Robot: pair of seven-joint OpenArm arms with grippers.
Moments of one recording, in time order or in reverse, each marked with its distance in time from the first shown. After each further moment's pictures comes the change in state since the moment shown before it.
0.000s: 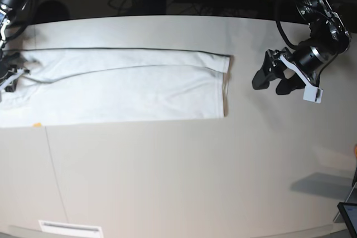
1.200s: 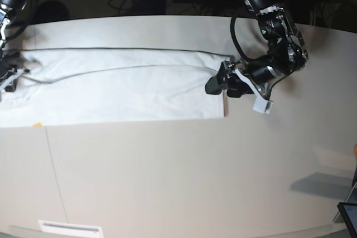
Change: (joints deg) left arm -9.5 11.3 9.4 -14.2 15.4 -0.4 -1.7; right arm -0.2 0.0 0.0 0.0 0.0 0.0 0.1
